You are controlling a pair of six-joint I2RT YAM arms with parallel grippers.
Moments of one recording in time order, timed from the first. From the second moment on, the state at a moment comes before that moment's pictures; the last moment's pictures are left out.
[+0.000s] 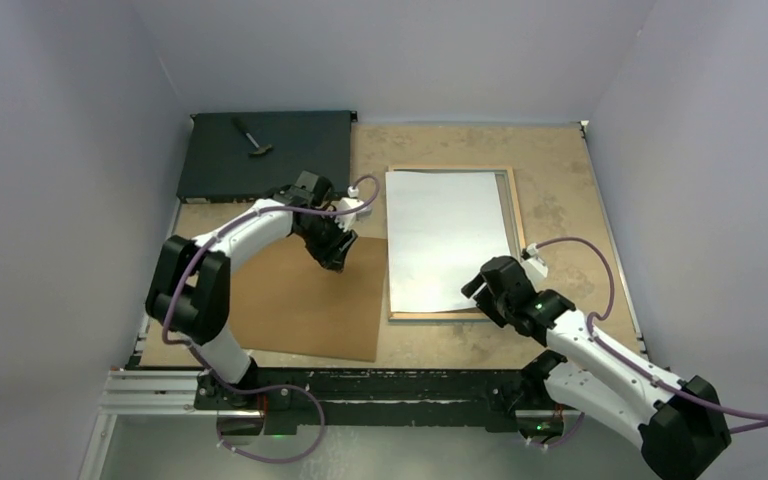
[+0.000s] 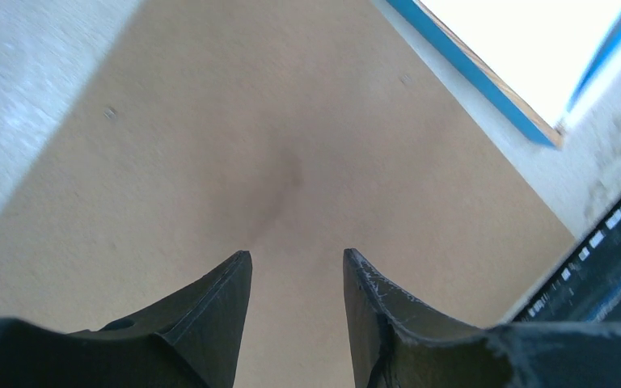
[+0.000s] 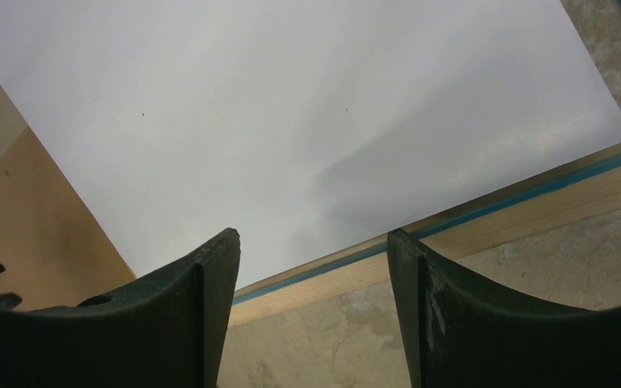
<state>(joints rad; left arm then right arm) -0.41 1.63 1.13 -0.74 0.43 0.42 0.60 0.86 0.46 -0.57 0.32 1.24</state>
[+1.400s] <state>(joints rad) -0.19 1.90 1.49 -0.64 0.45 0.22 0.65 1.70 1.28 -0.24 0.27 0.62</state>
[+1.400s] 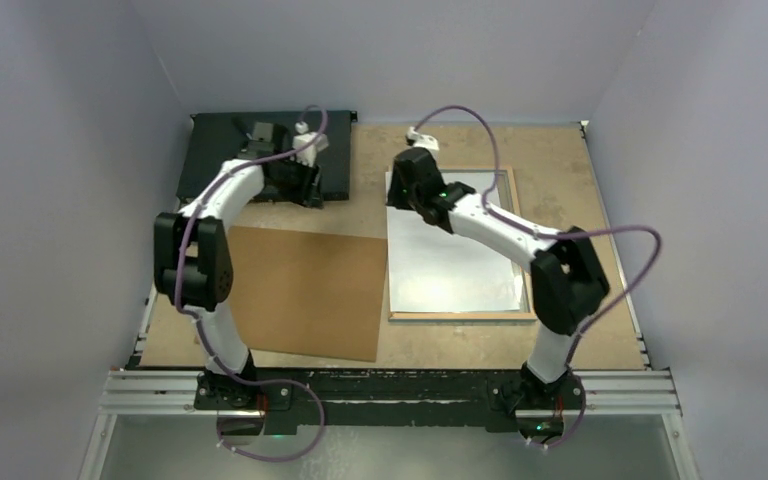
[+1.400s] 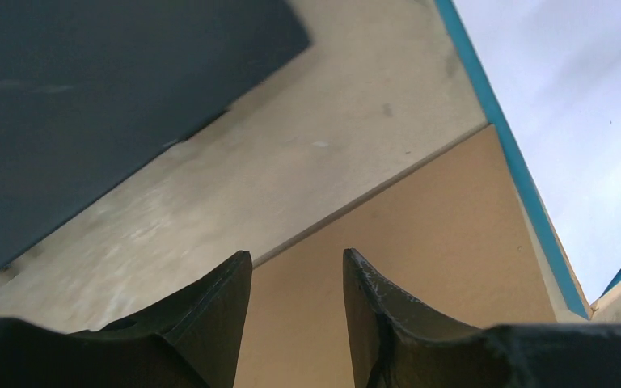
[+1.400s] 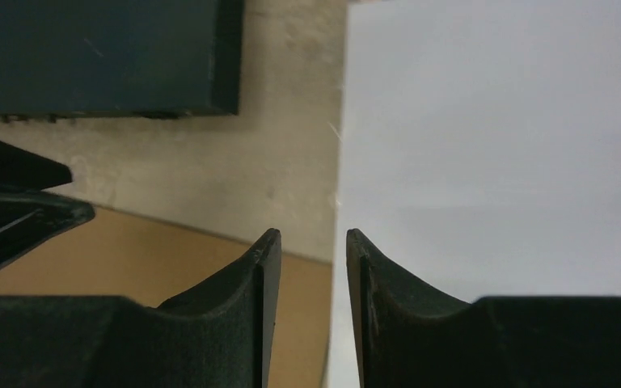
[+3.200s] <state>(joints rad) 0.18 1.67 1.25 -0.75 0.55 0.35 0.63 2.13 1.61 -0.28 0.25 0.45</state>
